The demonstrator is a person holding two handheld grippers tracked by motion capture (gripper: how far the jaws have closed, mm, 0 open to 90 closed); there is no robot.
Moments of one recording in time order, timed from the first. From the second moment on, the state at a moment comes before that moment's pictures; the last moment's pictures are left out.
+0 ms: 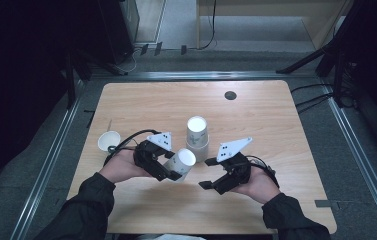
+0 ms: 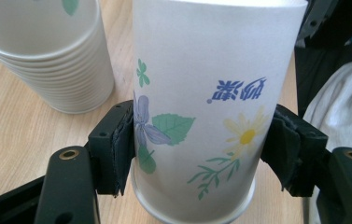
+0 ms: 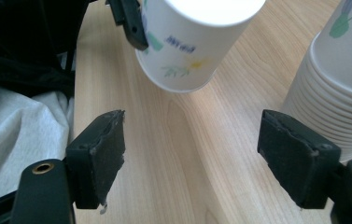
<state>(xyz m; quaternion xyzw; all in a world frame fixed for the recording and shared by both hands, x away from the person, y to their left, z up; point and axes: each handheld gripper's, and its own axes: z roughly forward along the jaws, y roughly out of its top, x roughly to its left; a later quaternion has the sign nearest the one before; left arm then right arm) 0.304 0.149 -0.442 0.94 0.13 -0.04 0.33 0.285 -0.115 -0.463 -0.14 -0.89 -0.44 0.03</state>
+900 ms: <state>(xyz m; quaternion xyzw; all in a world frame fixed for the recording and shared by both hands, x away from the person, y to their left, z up) 0.295 0.121 -0.464 0.97 0.08 -0.04 0.24 0.293 -0.089 -0.470 -0.10 -0.89 -0.44 0.05</state>
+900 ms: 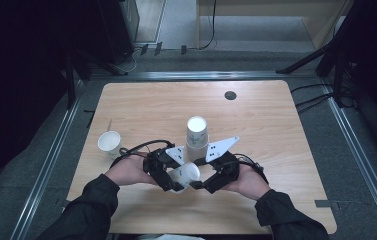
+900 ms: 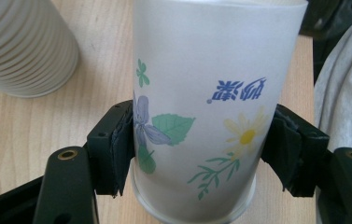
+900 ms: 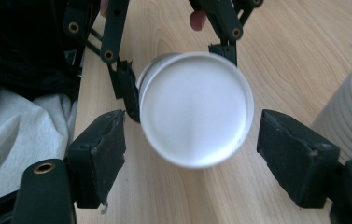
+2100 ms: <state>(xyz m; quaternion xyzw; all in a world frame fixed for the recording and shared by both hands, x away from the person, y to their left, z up) 0.295 0.135 -0.453 0.94 0.10 -0.02 0.32 0.296 -0.094 -0.458 -0.09 -0.89 -0.44 0.05</state>
